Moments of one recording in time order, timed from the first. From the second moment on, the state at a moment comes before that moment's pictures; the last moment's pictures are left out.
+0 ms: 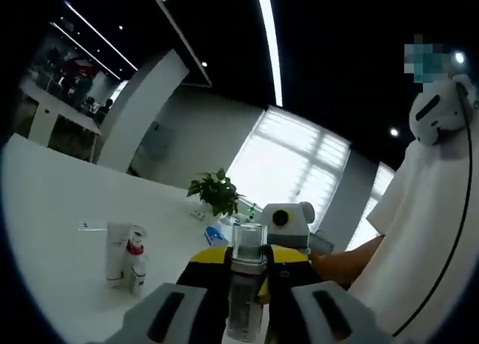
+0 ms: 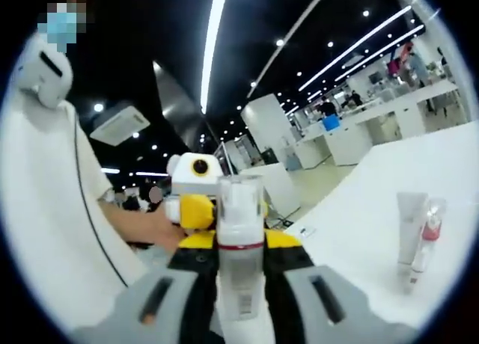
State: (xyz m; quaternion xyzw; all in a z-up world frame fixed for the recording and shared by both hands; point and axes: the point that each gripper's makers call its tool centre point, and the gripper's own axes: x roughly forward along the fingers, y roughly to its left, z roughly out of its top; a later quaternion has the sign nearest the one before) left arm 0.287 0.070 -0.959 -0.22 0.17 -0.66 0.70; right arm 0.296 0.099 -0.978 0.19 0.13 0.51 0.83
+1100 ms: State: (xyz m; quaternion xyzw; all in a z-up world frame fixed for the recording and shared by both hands) left arm 0.343 0.080 -0.977 -0.19 0.15 -0.54 0.81; right arm 0.340 0.091 -1.001 0.09 0.18 0.40 0.90
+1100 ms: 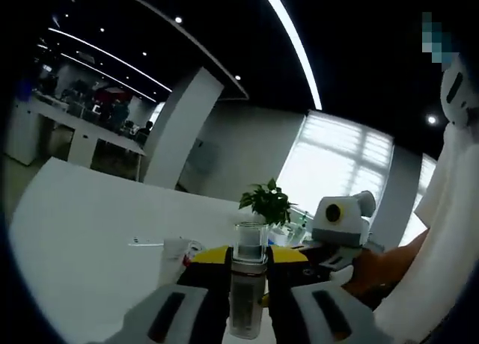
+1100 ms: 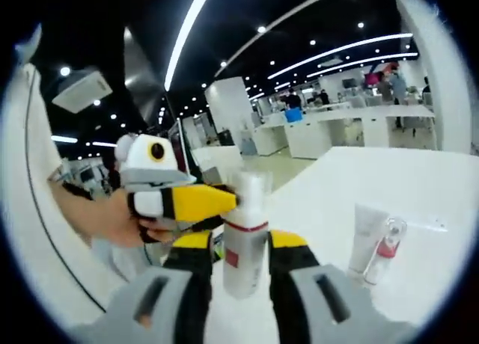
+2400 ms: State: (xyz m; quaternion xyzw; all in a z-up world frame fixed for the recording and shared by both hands) left arm 0.320 0.128 -1.025 -0.15 0.21 -0.49 0.83; right arm 0.365 0.049 -1.083 0.02 0.16 0.32 0.93
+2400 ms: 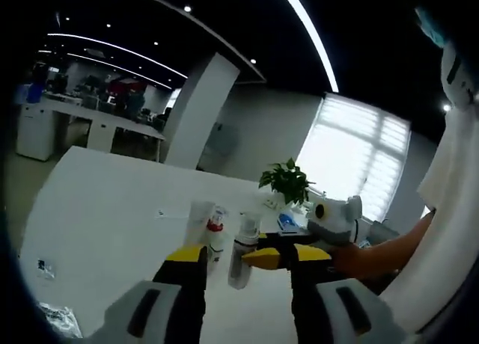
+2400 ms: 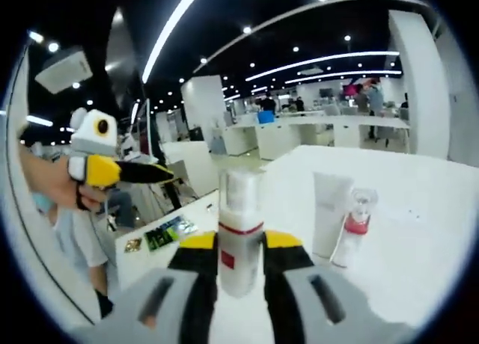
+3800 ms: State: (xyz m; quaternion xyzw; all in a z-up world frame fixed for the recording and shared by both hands) left arm 0.308 0.148 -1.075 -0.17 0.30 -0.44 0.83; right arm 0.421 0.017 -1.180 -0.02 0.13 0.28 0.95
